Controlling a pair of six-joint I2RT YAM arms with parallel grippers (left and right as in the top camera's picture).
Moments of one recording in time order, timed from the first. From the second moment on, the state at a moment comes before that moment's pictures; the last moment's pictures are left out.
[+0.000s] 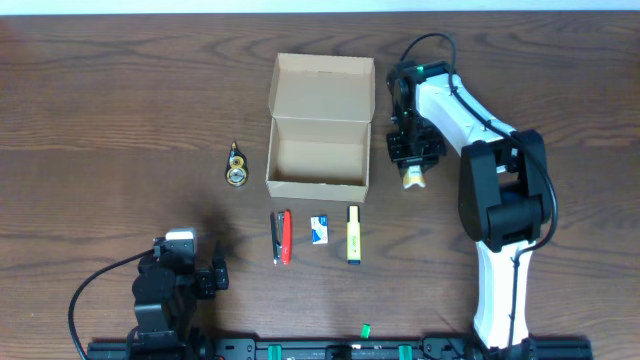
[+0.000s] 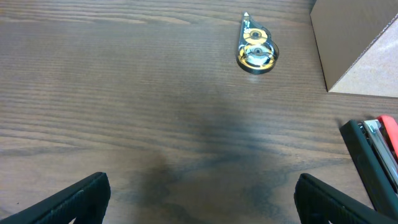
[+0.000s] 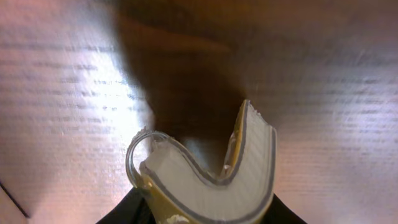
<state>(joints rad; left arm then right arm) 0.04 0.01 0.17 -0.76 0.01 0.02 0.27 2.27 1.74 -1.28 0.03 0.19</state>
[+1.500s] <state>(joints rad) 0.04 0.01 0.17 -0.76 0.01 0.02 0.57 2.00 1.73 -1.05 0.02 0.24</state>
